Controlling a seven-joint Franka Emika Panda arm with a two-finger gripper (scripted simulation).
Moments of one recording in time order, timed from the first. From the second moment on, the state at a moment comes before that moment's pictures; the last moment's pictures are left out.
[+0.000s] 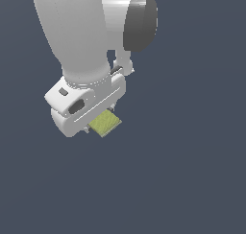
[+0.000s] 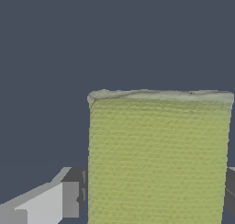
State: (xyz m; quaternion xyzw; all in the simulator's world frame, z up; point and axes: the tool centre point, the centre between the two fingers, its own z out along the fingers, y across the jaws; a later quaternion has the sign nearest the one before) arm 0.092 -0.068 0.307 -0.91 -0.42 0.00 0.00
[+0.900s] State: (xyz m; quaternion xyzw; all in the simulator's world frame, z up) arm 0.116 -0.103 0.385 -0.91 -0.42 0.00 0.00
